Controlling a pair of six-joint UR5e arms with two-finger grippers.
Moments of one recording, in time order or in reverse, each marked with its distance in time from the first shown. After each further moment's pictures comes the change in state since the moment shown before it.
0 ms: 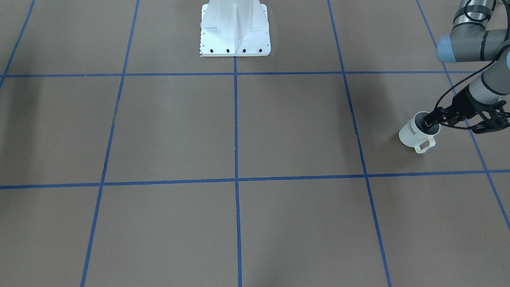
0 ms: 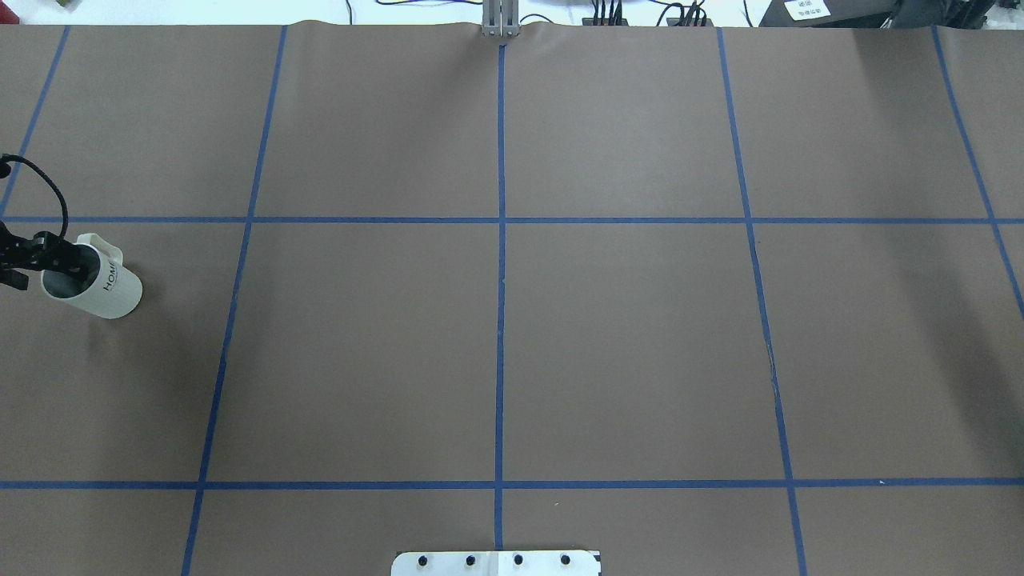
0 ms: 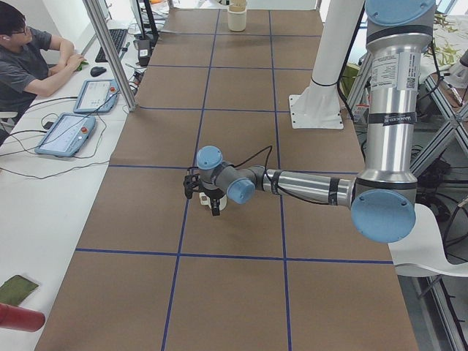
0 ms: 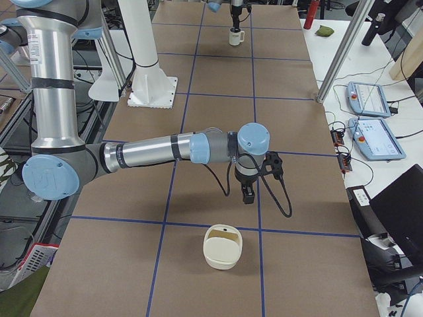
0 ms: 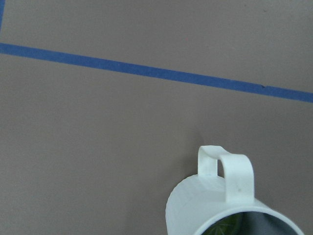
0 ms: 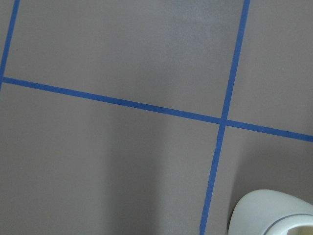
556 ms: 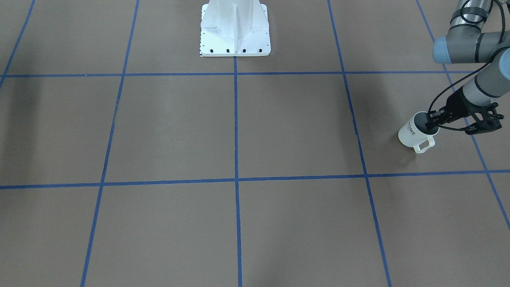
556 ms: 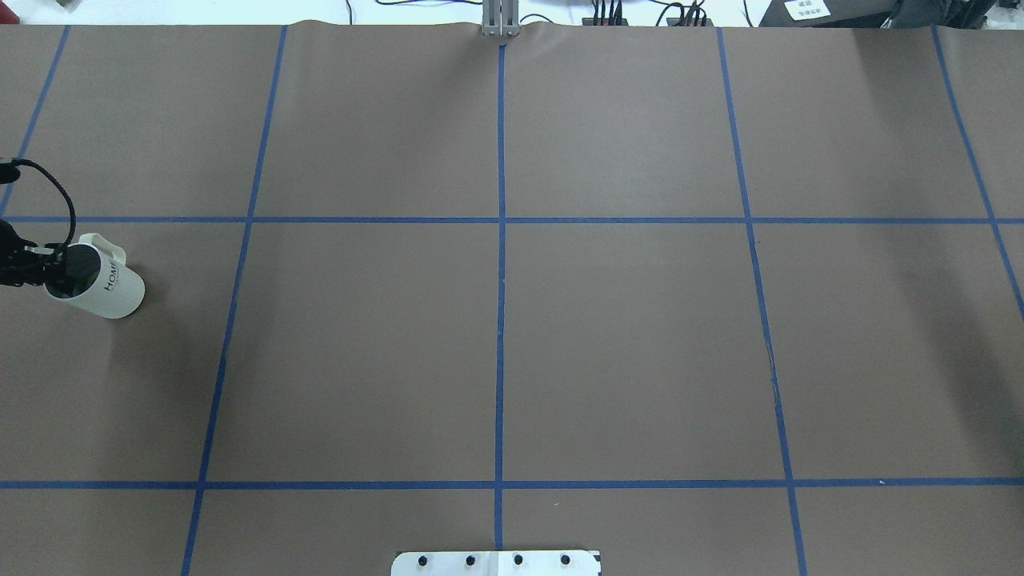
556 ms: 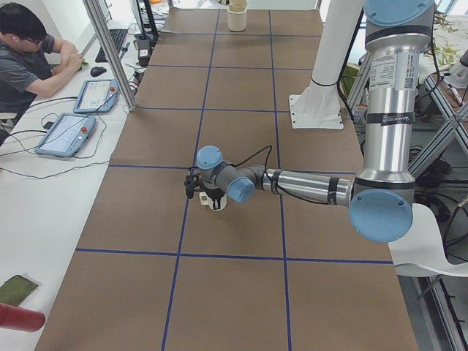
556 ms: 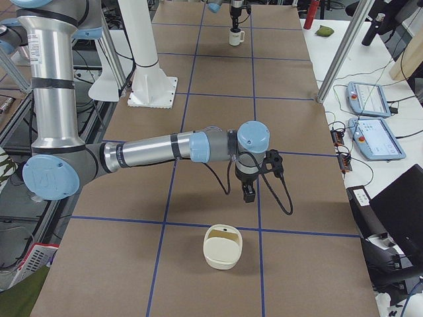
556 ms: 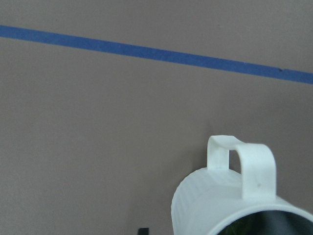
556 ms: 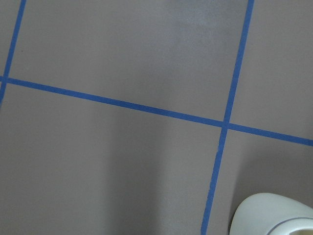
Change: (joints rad) left arm 0.004 -0.016 -0.013 0.034 -0.040 -0.007; right arm 0.000 0.002 0.013 0.002 0.001 -0.005
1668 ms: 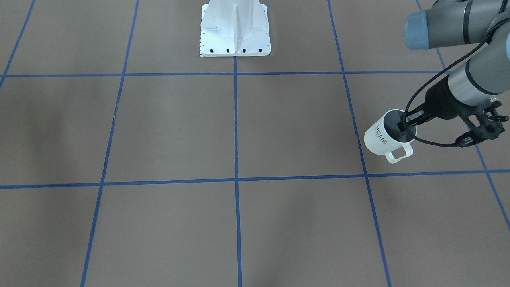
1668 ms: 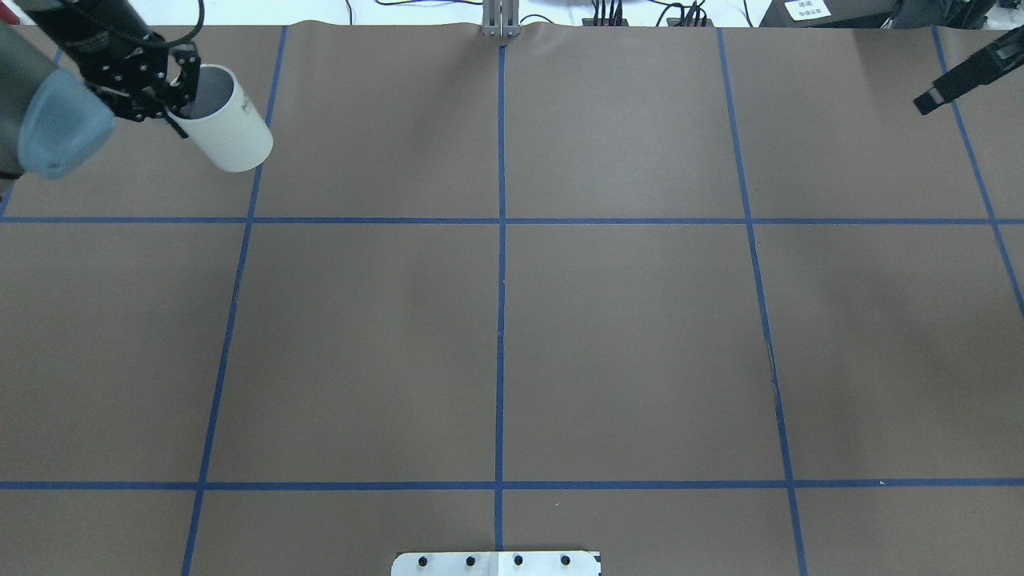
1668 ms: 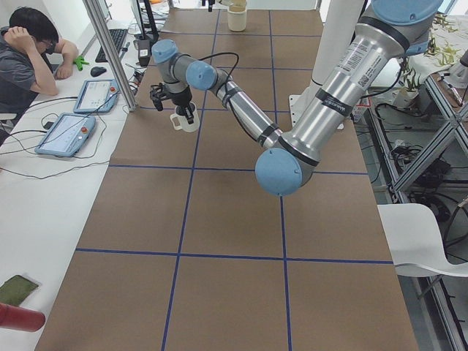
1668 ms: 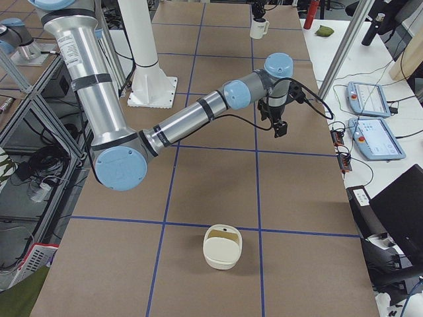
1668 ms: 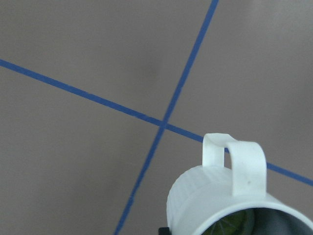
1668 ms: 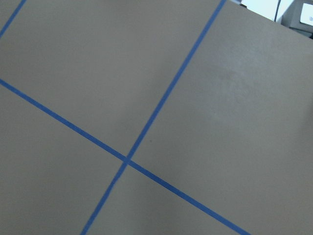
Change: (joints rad) left arm -0.072 -0.651 -0.053 0.802 -0.100 -0.234; right arm -0.240 0.321 0.045 0.076 -0.053 0.132
